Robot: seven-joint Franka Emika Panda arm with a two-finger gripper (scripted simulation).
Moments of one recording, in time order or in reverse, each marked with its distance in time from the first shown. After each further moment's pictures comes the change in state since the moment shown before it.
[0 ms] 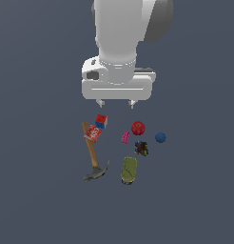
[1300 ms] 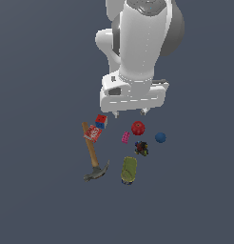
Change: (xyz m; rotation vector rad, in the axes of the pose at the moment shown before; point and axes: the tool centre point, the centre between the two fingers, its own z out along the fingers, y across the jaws) arm 0.010 -0.048 0.033 0.001 0.007 -0.141
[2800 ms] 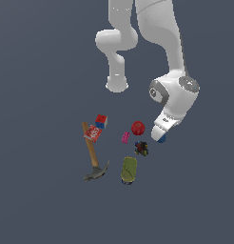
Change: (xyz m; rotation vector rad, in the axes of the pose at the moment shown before) arm -0.027 -0.199 0.198 0.008 0.011 -0.600
